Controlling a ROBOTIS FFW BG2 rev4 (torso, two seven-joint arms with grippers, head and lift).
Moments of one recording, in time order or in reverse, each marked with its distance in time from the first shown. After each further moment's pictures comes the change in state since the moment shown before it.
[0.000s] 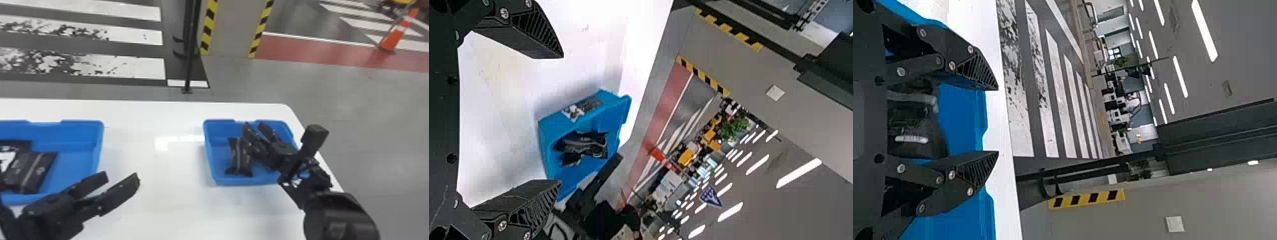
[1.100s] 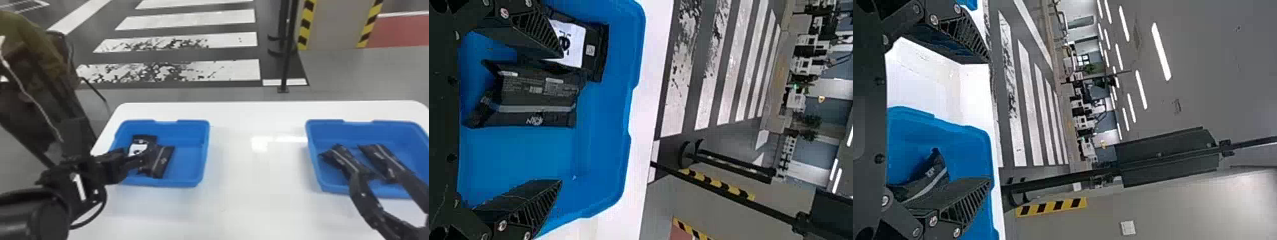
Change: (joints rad) left arm -0.230 0.006 0.251 0.118 -0.410 0.168 0.118; right arm 0.637 0.178 0.048 -0.566 0.127 -0.235 -0.038
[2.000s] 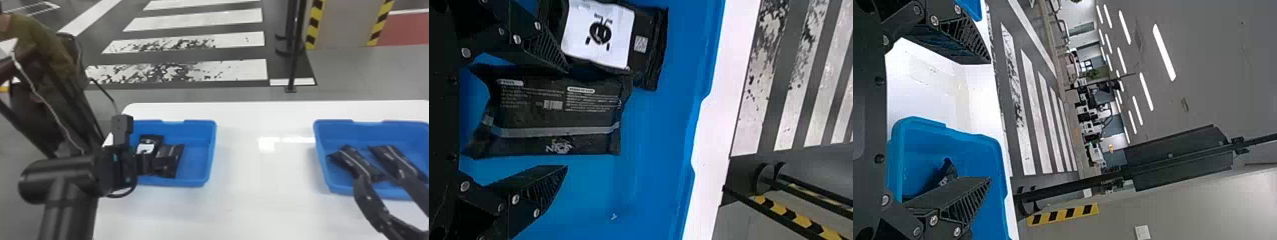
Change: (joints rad) left arm -0.285 0.036 -0.122 0.379 -0.100 0.200 0.004; right arm -0.010 -0.003 0.002 0.016 -0.047 0.032 0.025
